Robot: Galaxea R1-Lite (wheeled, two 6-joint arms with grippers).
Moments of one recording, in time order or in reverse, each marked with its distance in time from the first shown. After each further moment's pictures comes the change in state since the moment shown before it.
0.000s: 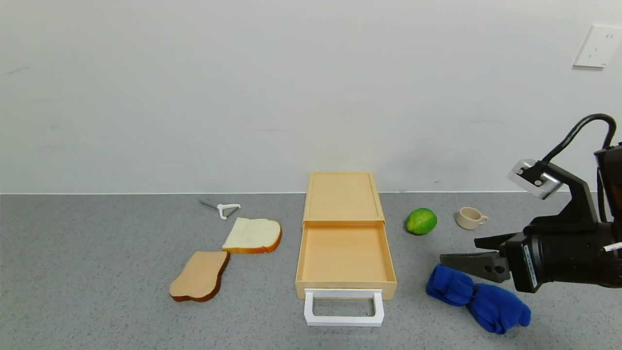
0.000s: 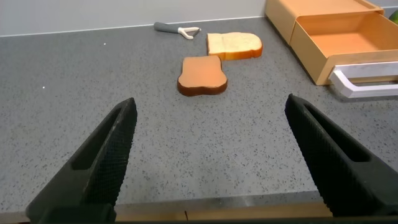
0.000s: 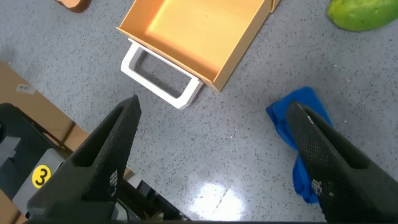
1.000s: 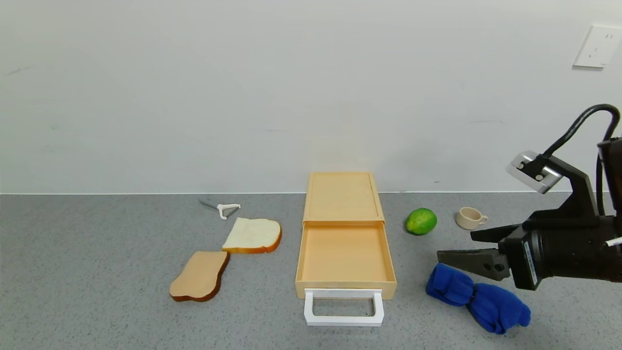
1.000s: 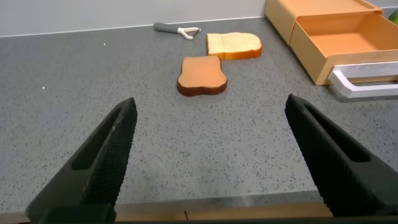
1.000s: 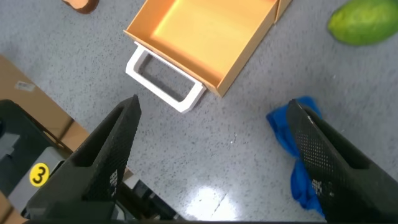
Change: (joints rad) left arm 0.000 0.000 0.000 0.000 0.000 0.000; right arm 0.019 -0.002 -0.026 0.001 0.001 -0.041
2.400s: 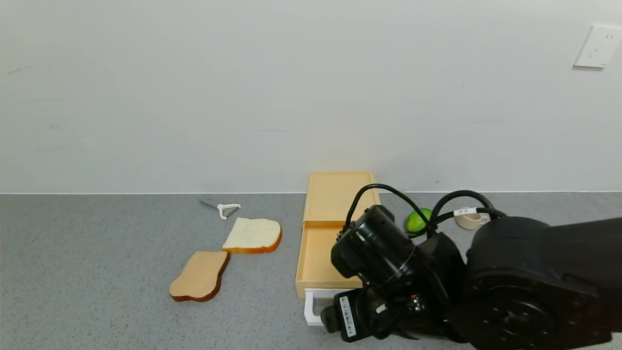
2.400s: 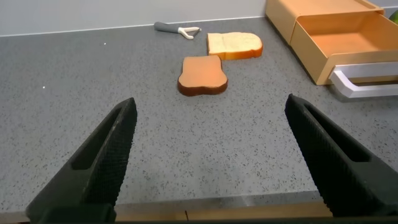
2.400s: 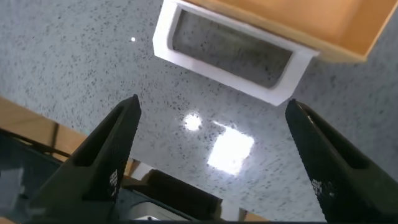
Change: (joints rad) left arm 0.000 0.000 0.000 0.000 0.000 0.000; right arm 0.538 0.509 -0.396 0.273 -0.487 0.564
